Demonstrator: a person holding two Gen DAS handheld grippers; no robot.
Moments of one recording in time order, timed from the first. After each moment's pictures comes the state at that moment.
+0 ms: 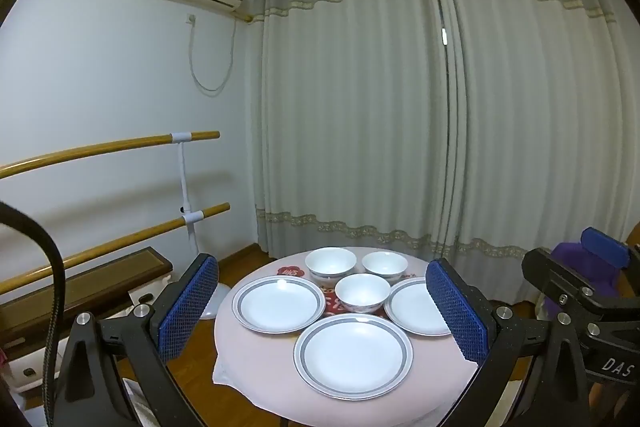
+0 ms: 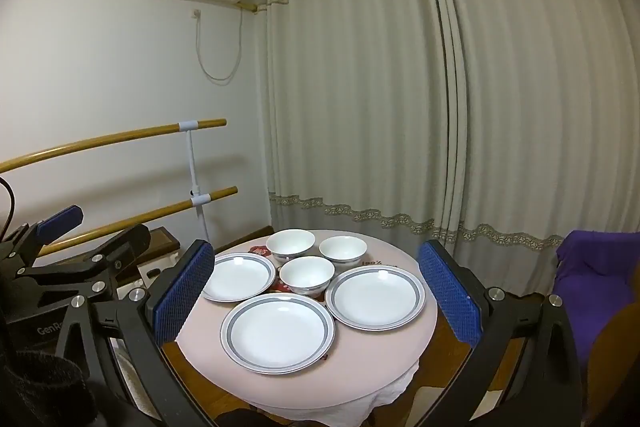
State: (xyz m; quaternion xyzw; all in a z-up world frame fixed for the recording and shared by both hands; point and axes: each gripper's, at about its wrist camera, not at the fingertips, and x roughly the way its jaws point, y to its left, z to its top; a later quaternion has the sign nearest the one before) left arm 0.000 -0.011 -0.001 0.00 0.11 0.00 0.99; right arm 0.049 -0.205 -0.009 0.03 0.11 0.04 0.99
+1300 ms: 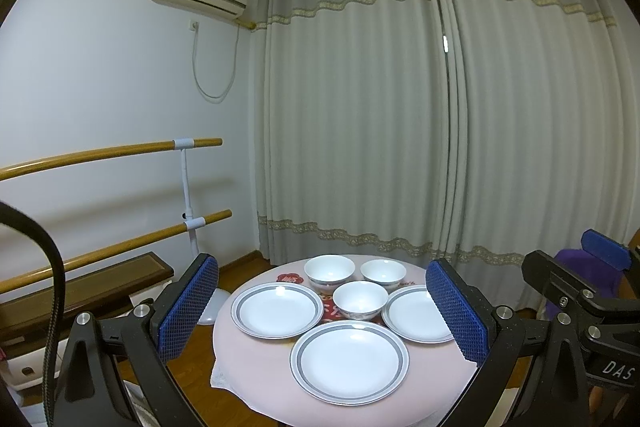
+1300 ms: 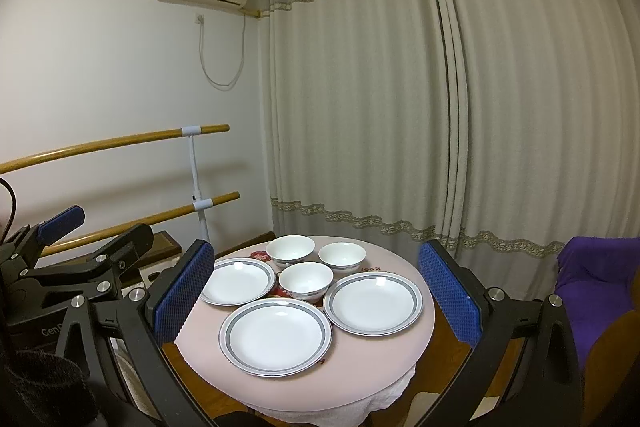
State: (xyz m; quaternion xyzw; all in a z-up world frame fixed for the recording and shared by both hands) left arm -0.009 -0.018 0.002 0.00 0.10 0.00 0.99; right arm 0.047 -0.209 -0.004 0.02 0.10 0.04 0.99
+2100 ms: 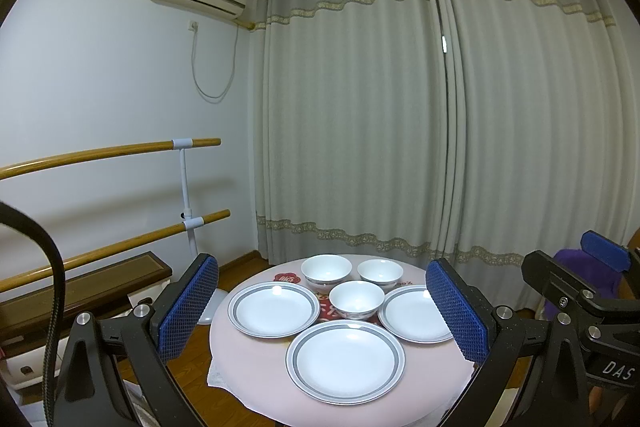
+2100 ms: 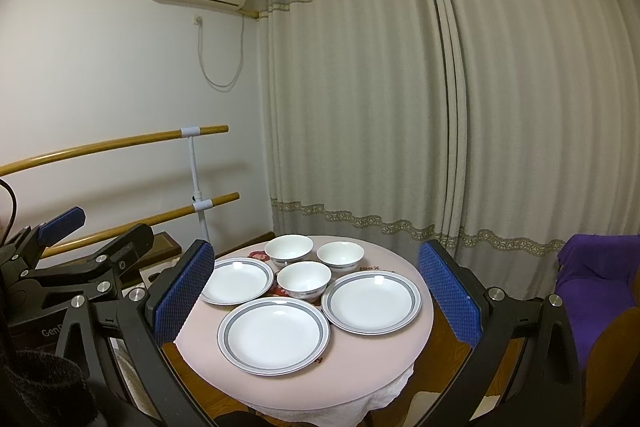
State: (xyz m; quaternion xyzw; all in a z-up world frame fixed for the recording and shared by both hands) left arm -0.009 -0.020 0.001 0.00 0.10 0.00 1.00; right arm 0.043 -0.213 -0.003 0.03 0.10 0.04 0.99
